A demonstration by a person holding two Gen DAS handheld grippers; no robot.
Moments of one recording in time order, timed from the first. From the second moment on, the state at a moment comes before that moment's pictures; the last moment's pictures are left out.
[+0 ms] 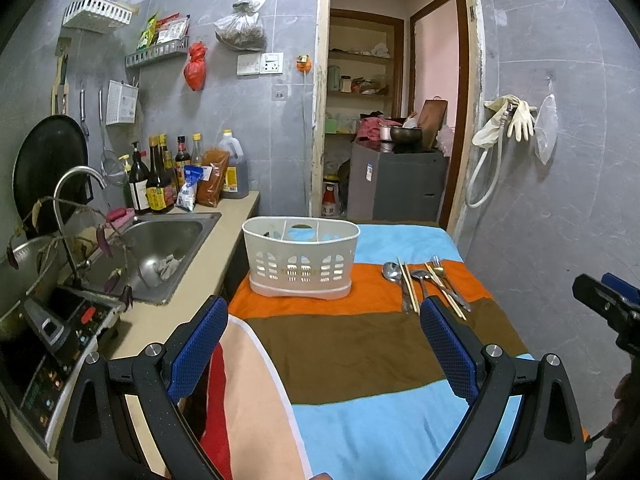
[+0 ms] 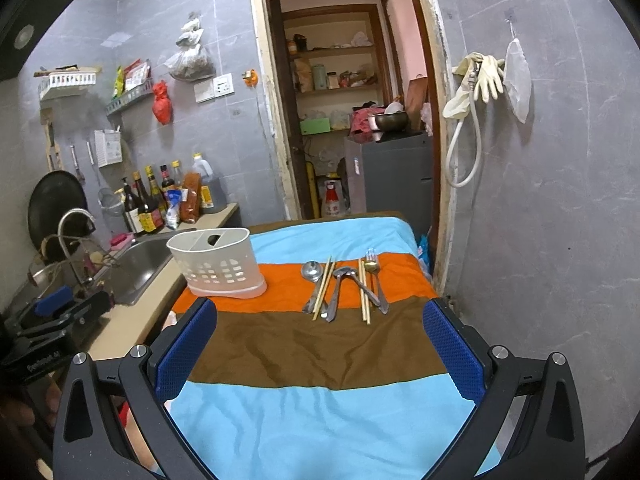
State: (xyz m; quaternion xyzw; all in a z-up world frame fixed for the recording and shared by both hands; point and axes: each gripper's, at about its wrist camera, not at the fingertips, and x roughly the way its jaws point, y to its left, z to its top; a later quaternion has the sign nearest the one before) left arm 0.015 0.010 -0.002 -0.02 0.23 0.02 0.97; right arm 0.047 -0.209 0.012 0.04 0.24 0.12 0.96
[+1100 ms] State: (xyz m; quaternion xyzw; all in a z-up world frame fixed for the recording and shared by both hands) left arm 0.177 -0.060 -0.008 -0.03 0.20 0.02 0.98; right arm 0.190 -0.263 0.016 -0.01 0.22 0.09 0.97
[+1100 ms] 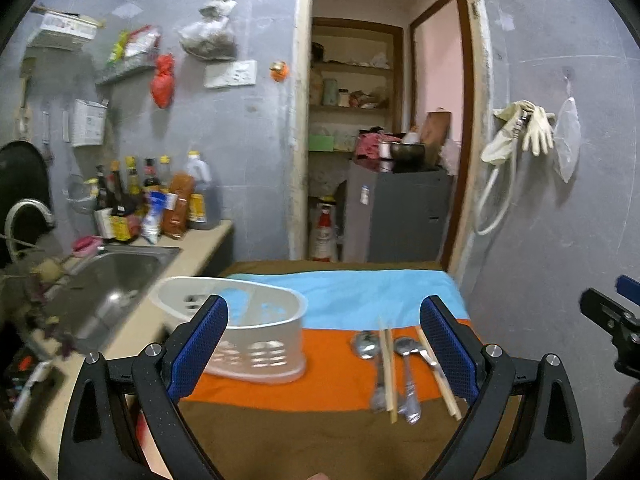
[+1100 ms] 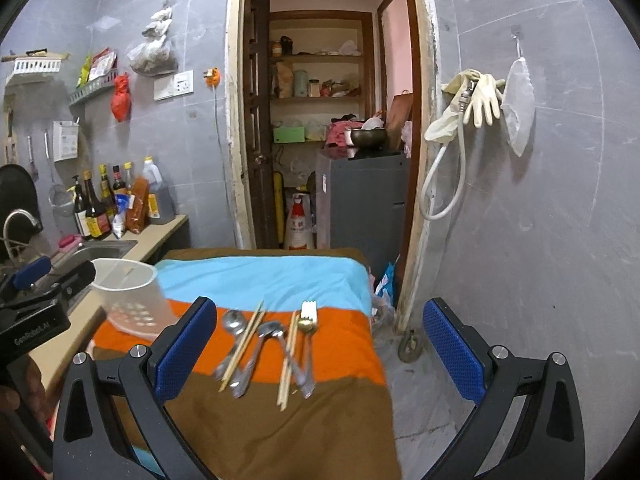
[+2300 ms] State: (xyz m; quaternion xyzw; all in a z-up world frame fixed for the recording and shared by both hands) left arm 0.369 -0.060 -0.172 -0.08 0.40 -0.01 0.91; right arm 0.456 -0.272 -0.173 0.00 0.40 0.36 0.84
